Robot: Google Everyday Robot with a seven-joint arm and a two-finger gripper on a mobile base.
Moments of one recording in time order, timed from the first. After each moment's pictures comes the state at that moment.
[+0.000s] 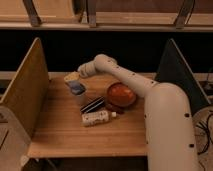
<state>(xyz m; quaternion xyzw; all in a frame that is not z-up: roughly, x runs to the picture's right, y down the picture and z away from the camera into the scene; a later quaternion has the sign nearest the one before) -0.195 -0.083 0.861 -0.30 -0.34 0.46 0.77</state>
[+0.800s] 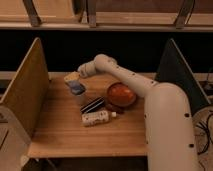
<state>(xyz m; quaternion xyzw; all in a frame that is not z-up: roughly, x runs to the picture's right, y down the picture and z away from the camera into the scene) -0.192 -0.083 0.863 -0.29 -0.33 0.46 0.77</state>
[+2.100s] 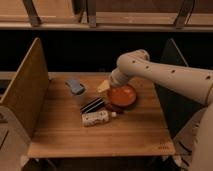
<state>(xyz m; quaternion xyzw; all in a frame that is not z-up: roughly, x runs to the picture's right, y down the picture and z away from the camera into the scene) 0.026 -0.003 0.767 -0.25 -0.02 0.57 0.78</state>
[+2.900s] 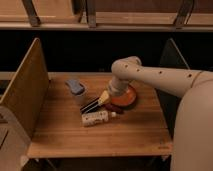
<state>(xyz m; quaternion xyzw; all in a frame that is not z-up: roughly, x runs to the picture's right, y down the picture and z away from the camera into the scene) 0.042 0.075 0.795 -0.33 0.10 0.56 0.75</state>
